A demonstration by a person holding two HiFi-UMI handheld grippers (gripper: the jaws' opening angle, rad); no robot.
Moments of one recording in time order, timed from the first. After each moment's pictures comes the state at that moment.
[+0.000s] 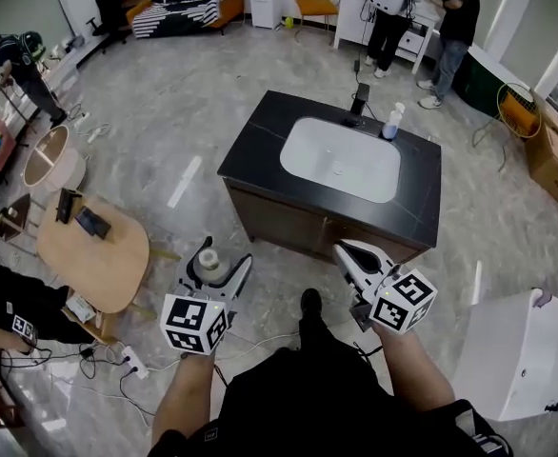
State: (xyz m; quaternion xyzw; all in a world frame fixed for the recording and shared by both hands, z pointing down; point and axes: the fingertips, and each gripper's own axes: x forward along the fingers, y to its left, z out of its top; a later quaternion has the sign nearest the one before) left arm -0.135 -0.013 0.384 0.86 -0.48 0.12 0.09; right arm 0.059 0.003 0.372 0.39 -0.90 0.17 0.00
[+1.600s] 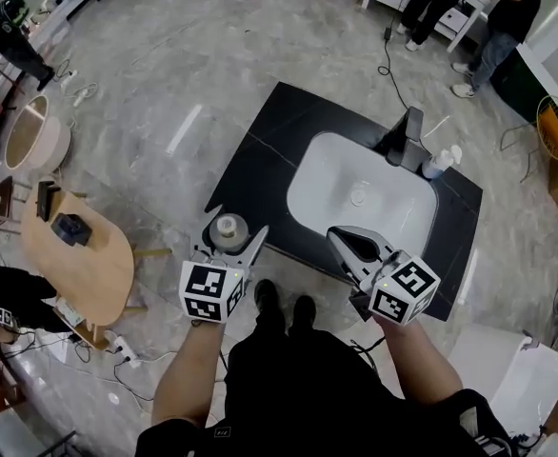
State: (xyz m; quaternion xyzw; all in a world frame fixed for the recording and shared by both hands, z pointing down) left arm -0.099 -0.351 0.475 0.84 -0.49 0.16 0.14; right arm 0.047 -0.317 0.432 0.32 -0.91 0.23 0.07
